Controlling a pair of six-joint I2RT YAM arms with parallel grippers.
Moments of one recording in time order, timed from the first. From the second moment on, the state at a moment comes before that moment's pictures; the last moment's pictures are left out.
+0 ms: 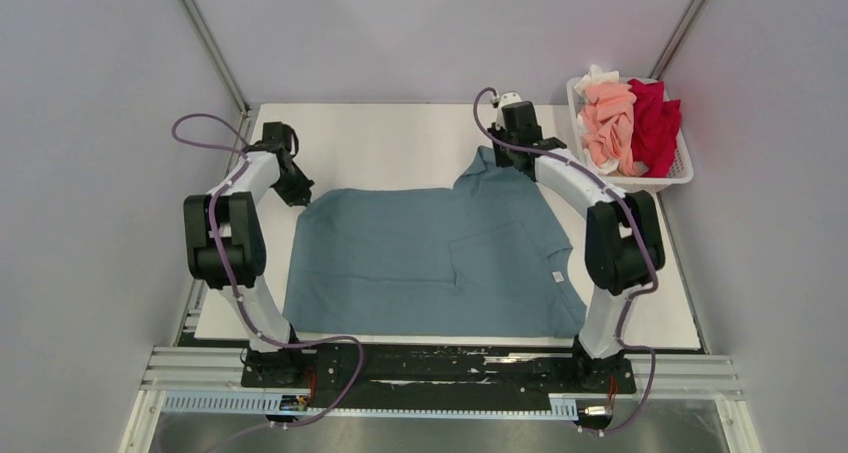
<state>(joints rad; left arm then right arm) 0.06 1.89 1.37 -0.69 -0.06 -0.64 0.32 1.94 1.51 -0.26 0.11 0.02</state>
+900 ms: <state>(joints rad) 0.05 1.10 0.78 -0.71 -0.20 -0.80 0.53 0.98 0.93 -0.61 0.30 0.23</state>
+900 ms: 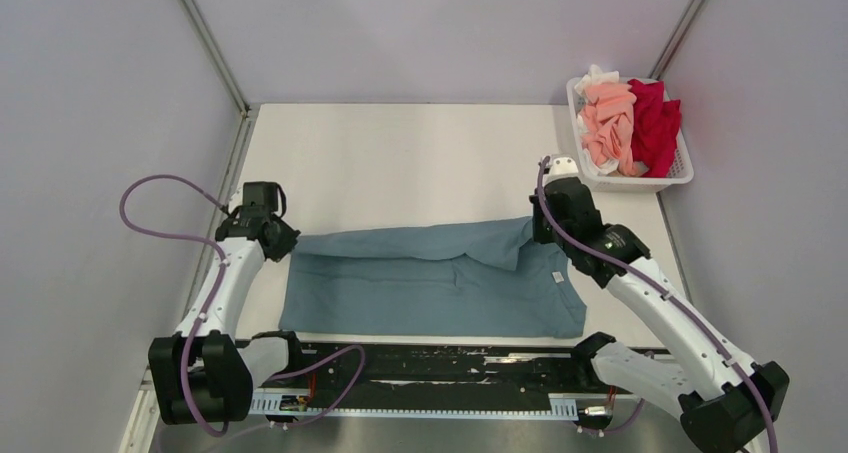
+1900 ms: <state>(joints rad) 0.05 1.08 0.78 -0.89 -0.34 -0.88 0.72 0.98 0.87 -1.19 0.30 0.72</state>
